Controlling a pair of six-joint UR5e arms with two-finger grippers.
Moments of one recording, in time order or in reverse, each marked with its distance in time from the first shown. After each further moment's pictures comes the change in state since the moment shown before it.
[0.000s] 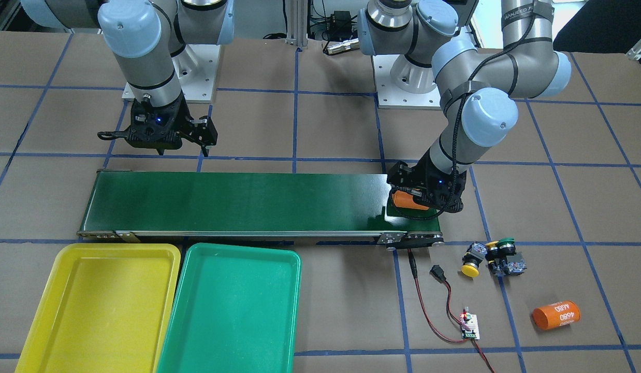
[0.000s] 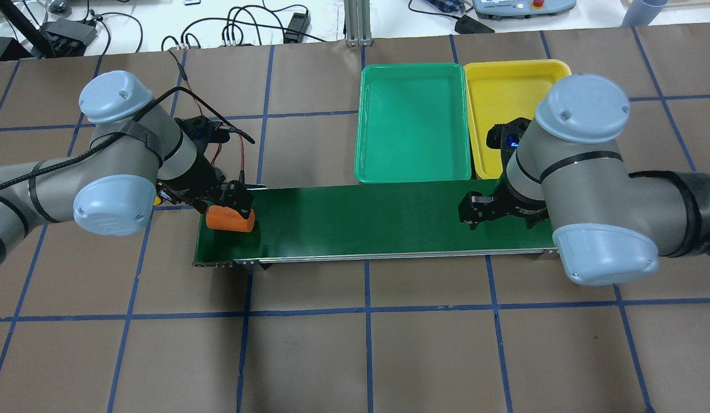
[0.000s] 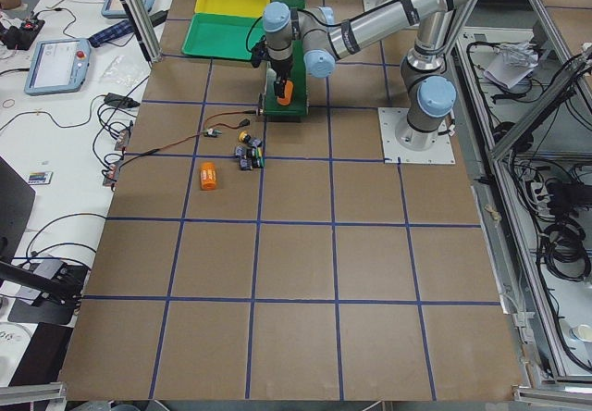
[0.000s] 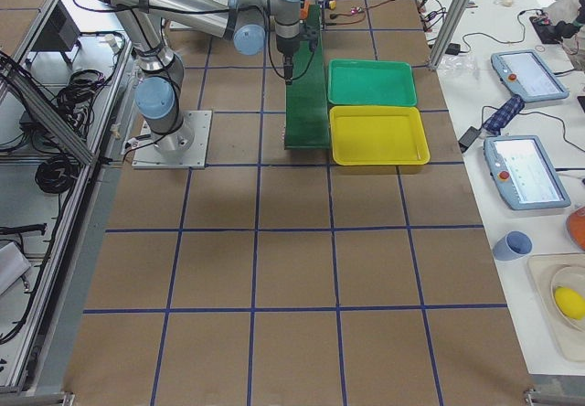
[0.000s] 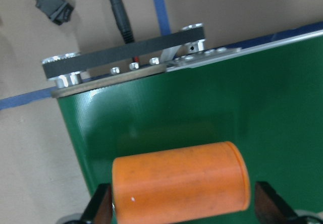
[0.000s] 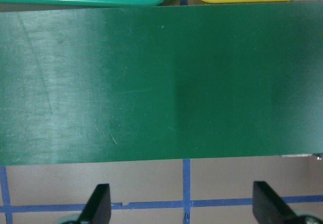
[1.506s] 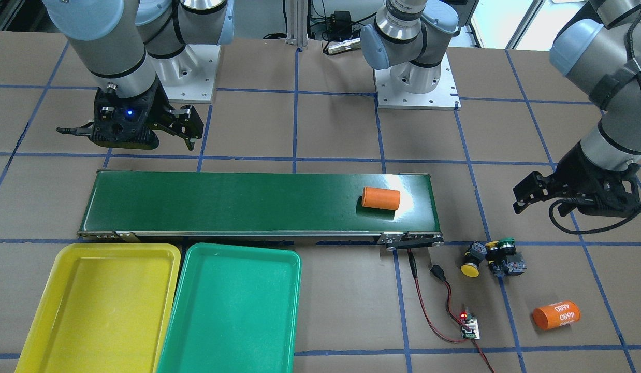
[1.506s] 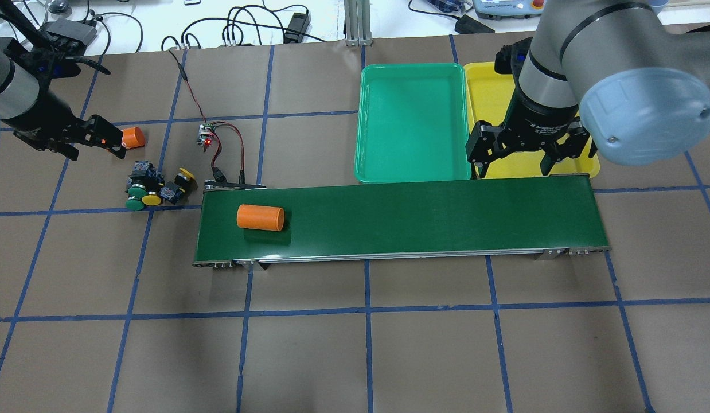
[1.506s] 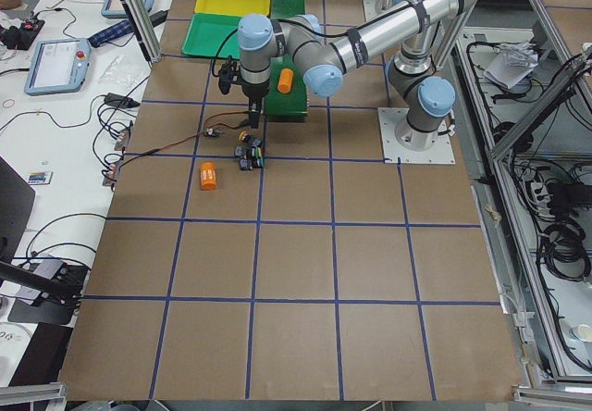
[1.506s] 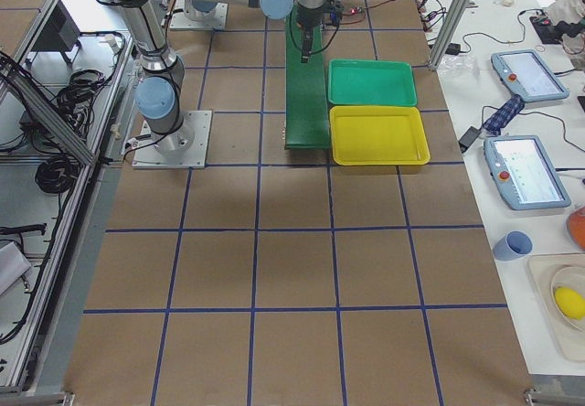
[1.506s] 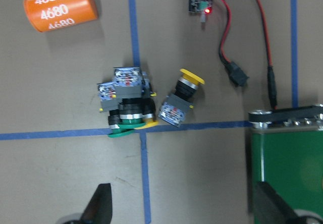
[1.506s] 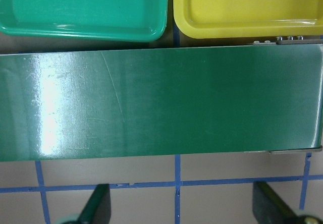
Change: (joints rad) left arm 0.344 -0.070 0.257 -0.065 0.043 0.169; right arm 0.000 0.102 -0.366 0.361 -0.010 0.000
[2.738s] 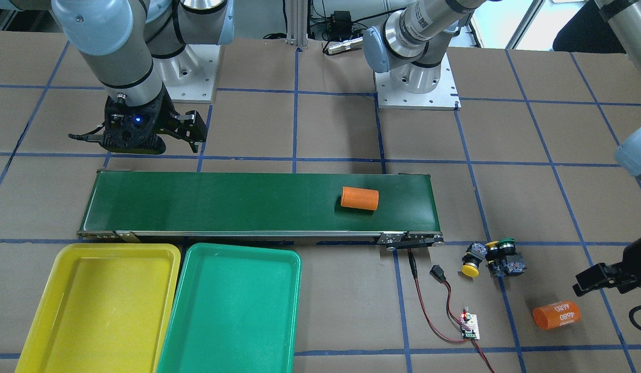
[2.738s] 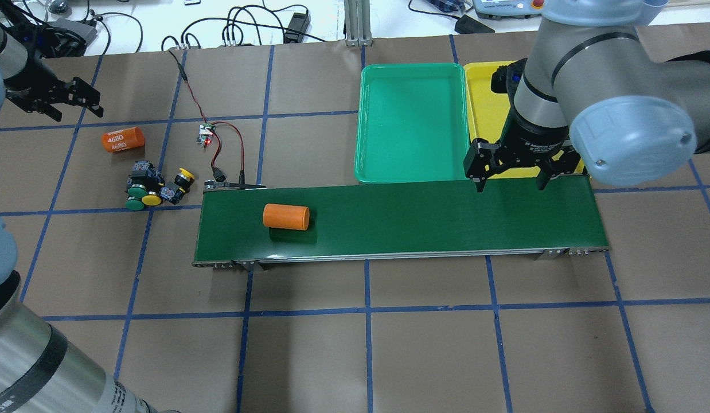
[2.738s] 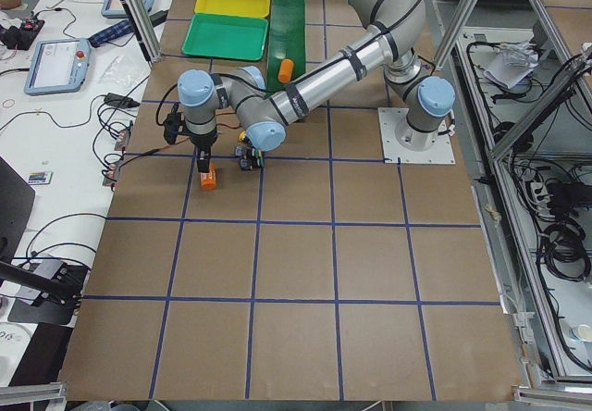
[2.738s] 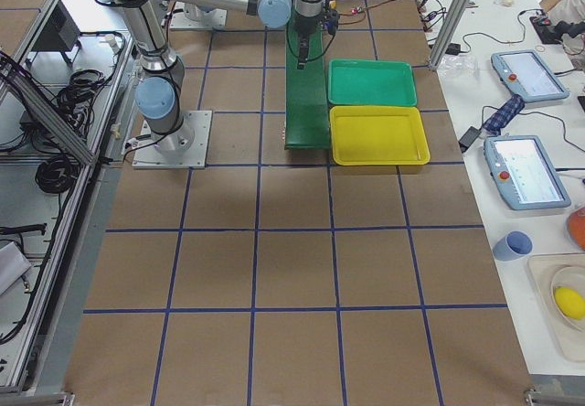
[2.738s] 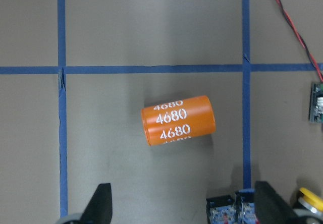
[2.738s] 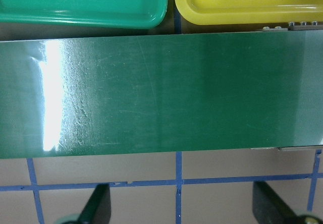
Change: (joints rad) left arm 0.055 -0.402 0.391 0.037 -0.002 -0.065; right arm -0.001 -0.008 0.075 -0.054 0.001 0.000
